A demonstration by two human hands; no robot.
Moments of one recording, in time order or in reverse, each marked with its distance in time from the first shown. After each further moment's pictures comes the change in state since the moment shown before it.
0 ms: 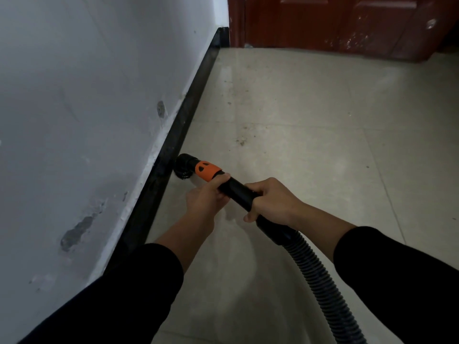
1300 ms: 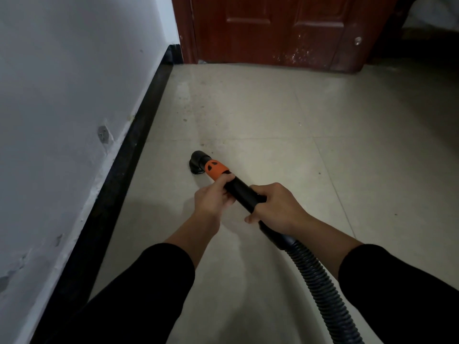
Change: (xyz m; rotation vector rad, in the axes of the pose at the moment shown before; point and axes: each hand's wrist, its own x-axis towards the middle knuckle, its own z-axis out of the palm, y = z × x) left_hand 0.026 -0.026 0.102 -0.016 -0.205 -0.039; right_hand -0.022 0.037 -0.070 -0.056 0.270 0.024
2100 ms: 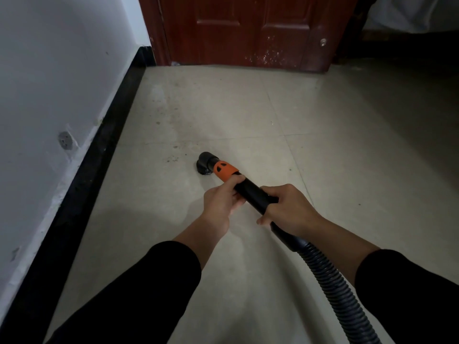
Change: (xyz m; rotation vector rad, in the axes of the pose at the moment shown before) left_hand -0.022 -0.040 0.060 0.053 -0.117 -0.092; right_hand -0.035 0.047 -0.050 0.034 0.076 0.097
